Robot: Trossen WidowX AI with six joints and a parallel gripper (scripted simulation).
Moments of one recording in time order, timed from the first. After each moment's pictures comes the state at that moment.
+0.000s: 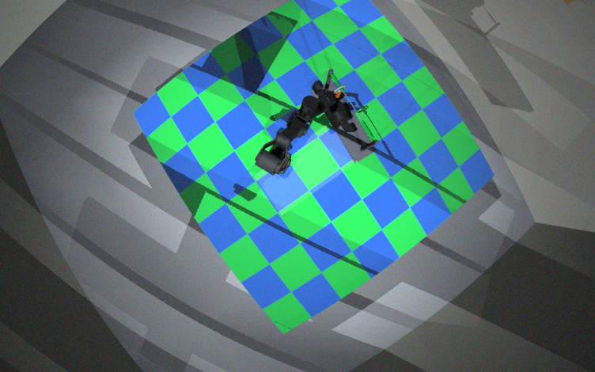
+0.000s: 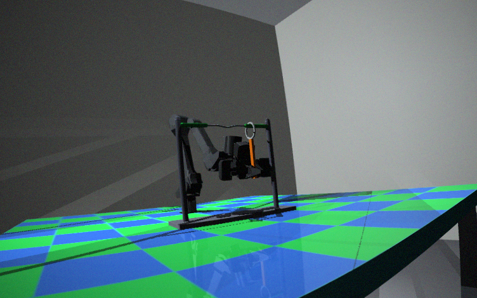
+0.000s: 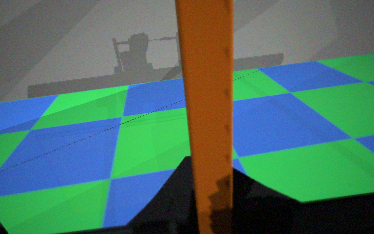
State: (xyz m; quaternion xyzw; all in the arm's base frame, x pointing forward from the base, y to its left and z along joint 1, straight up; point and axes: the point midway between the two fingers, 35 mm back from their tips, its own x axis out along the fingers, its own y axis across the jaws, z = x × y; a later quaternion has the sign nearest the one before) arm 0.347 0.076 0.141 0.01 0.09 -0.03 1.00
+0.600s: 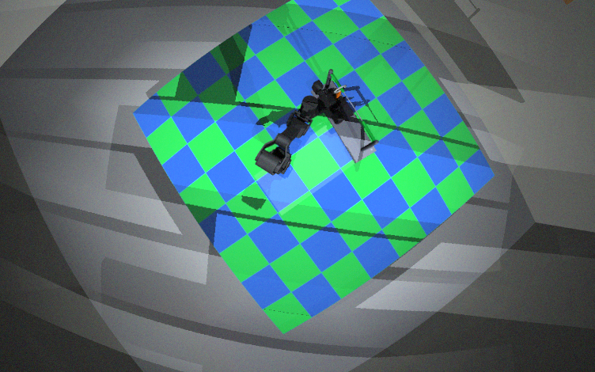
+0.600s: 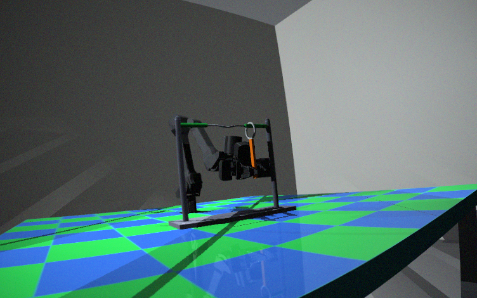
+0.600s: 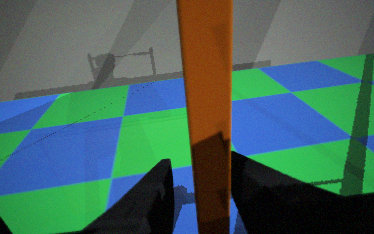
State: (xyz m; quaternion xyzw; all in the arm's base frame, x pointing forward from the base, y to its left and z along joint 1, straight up) arm 0.347 0.077 0.140 0.01 0.09 -0.03 1.00
